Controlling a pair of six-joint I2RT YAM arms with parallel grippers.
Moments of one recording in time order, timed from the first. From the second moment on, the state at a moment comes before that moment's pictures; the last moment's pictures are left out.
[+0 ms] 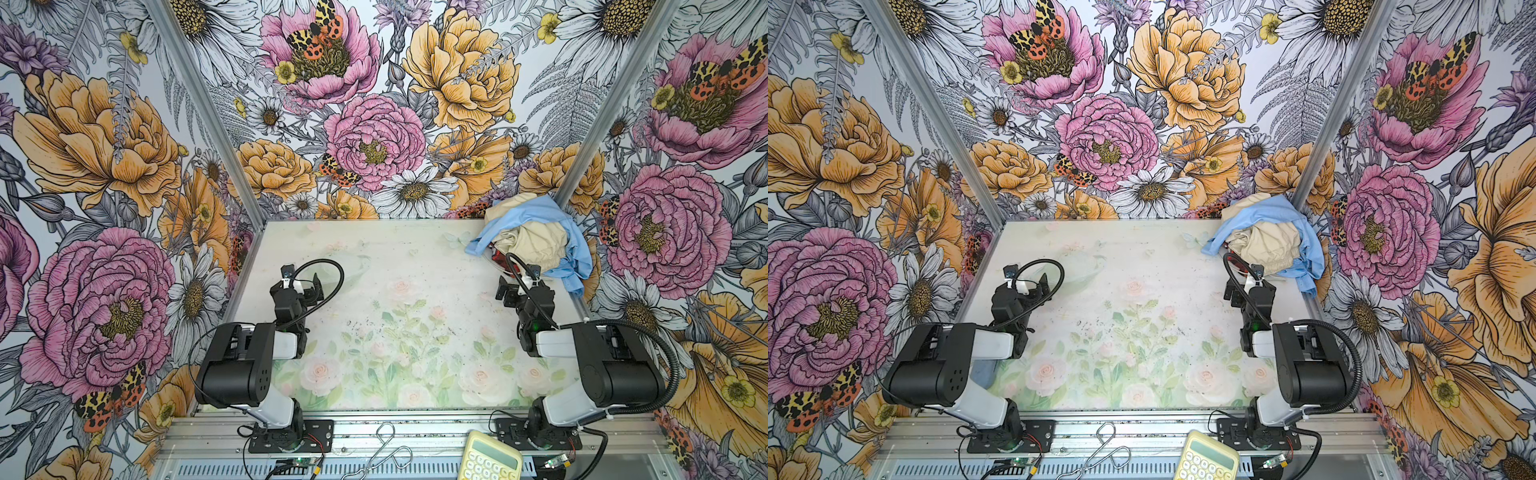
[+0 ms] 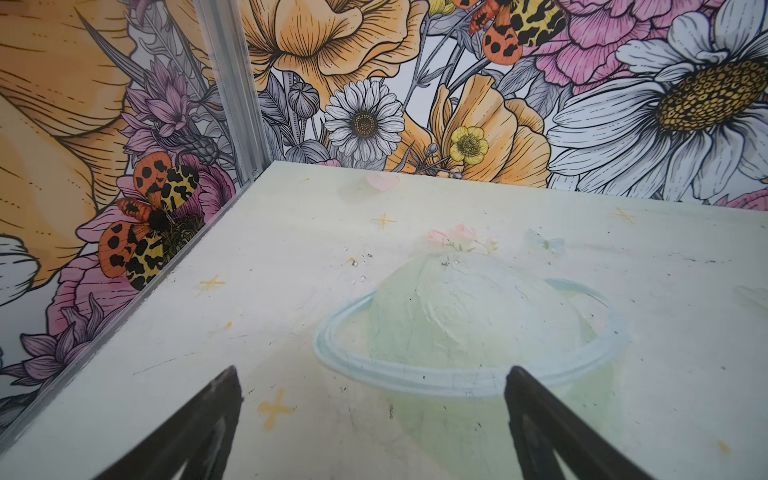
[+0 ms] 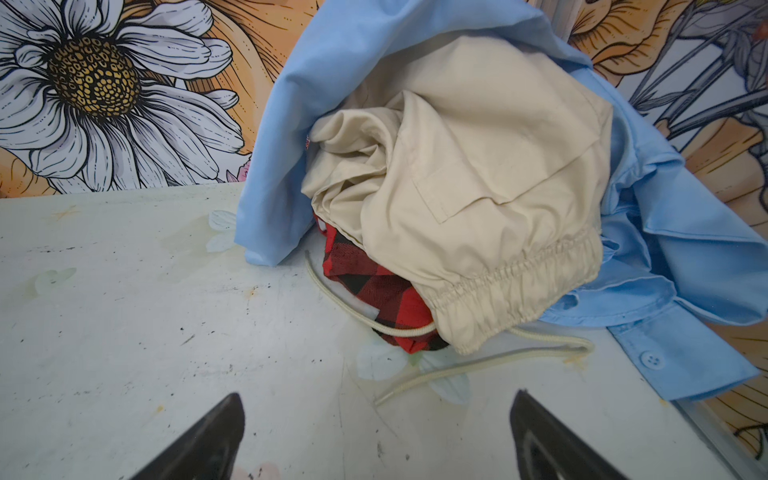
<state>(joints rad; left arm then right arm) 0.00 1.53 0.36 0.96 -0.17 -0.06 -0.03 1.54 0.36 0.89 0.09 0.04</state>
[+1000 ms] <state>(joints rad) -0.36 1.25 1.04 0.02 0.53 -0.02 0.08 1.51 1.03 0.00 0.31 0.13</state>
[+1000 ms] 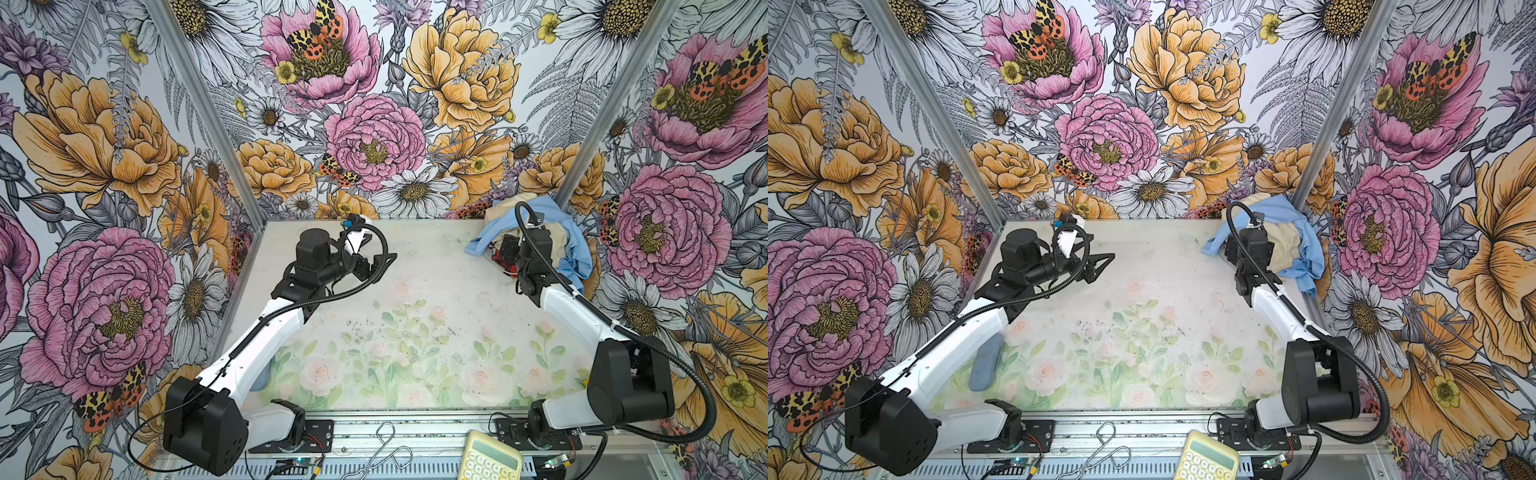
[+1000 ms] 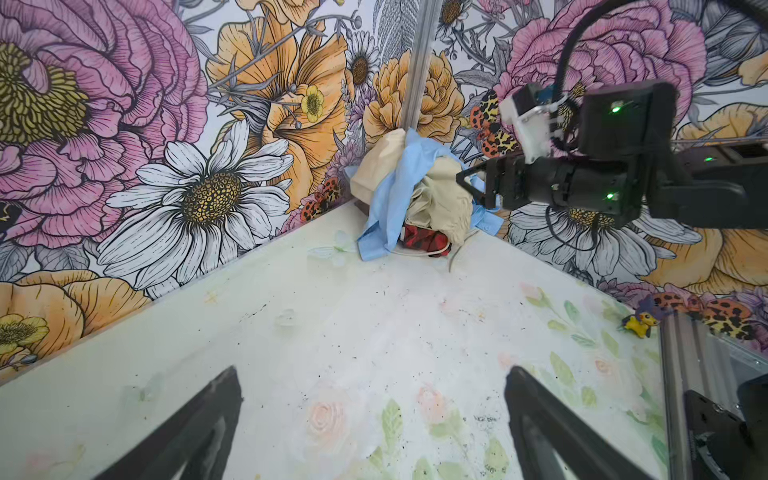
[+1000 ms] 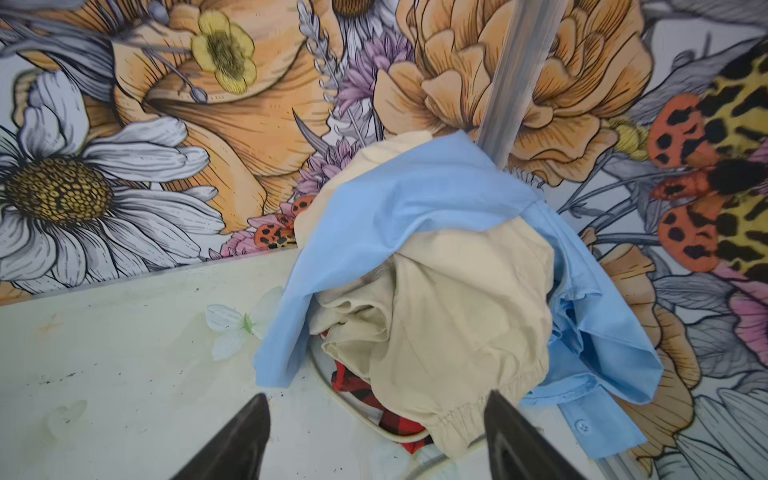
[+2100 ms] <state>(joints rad) -0.35 1.25 1.05 0.08 0.63 -0.07 0.01 2.11 1.47 -0.32 0.17 0.52</state>
